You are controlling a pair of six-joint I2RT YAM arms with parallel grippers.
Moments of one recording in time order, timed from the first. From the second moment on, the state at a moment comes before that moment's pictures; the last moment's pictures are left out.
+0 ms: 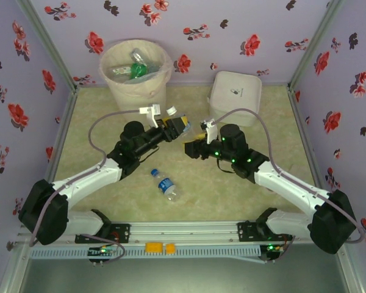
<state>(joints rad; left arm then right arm) -0.72 1.29 0.78 0.52 0.18 -0.81 0.71 1.16 0.78 0.02 -0.32 0.35</state>
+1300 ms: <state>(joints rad) -0.18 1.70 1.83 -0.09 -0.02 -0.23 0.71 1.05 0.67 -0.08 0.01 0.36</state>
